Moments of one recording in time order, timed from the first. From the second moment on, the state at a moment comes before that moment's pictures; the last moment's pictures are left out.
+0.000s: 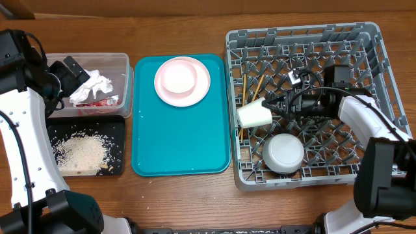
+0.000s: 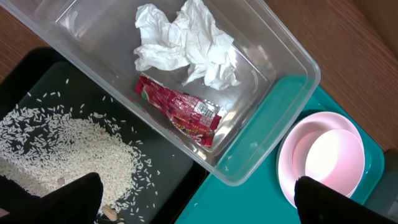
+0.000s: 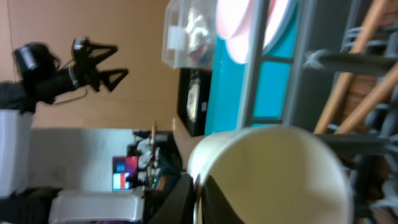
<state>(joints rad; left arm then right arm) 0.40 1.64 1.68 -1.16 0.10 -0.39 -0.07 1.78 1.09 -0.64 -1.29 0.06</state>
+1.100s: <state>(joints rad) 0.40 1.64 1.68 -1.16 0.10 -0.39 -0.23 1.78 1.46 -1.10 -0.81 0.11</state>
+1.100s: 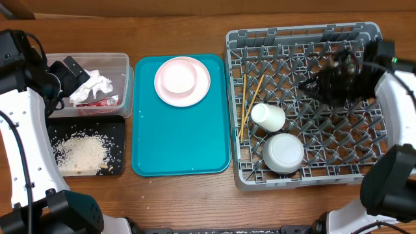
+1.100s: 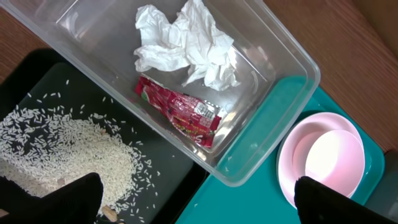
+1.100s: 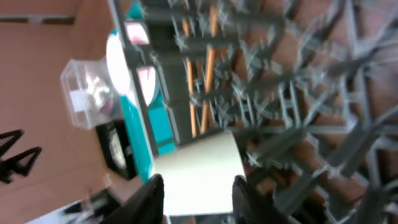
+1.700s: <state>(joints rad) 0.40 1.64 1.68 -1.16 0.10 -0.39 0.30 1.76 1.57 -1.28 -0.30 0.28</state>
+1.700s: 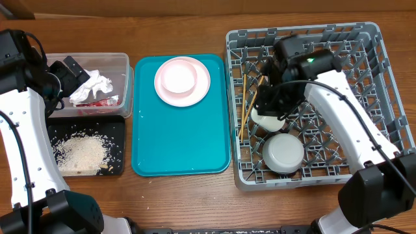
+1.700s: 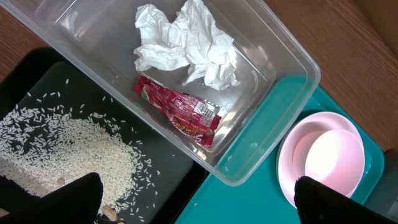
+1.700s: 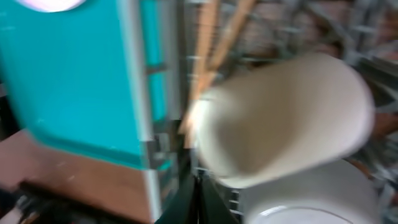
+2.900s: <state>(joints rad) 0.40 1.64 1.68 -1.16 0.10 -0.39 0.30 1.76 1.78 -1.31 -0.08 0.39</state>
